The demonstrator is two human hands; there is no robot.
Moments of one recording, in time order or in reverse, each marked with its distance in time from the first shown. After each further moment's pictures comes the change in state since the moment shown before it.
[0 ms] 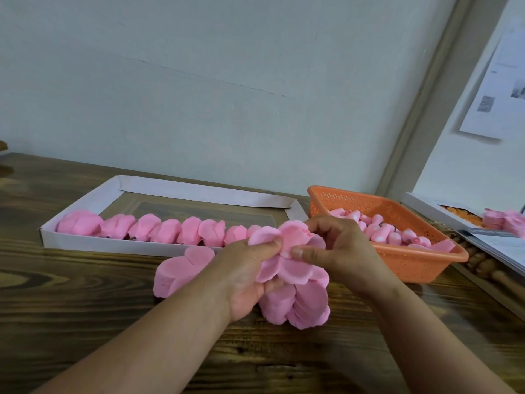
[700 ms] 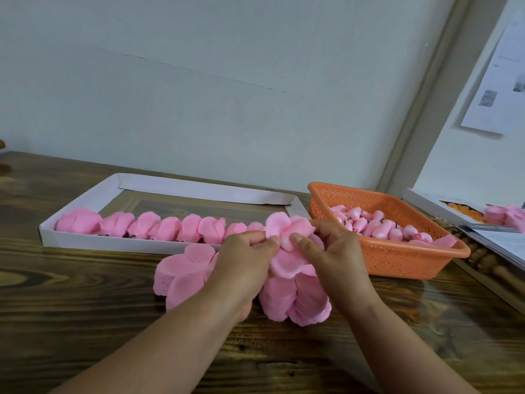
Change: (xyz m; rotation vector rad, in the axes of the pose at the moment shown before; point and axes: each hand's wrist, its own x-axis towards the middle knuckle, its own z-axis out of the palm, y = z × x) left_hand 0.005 -0.014 0.001 0.437 0.286 0.268; right_hand -0.006 0.013 0.031 -0.027 0.352 0.002
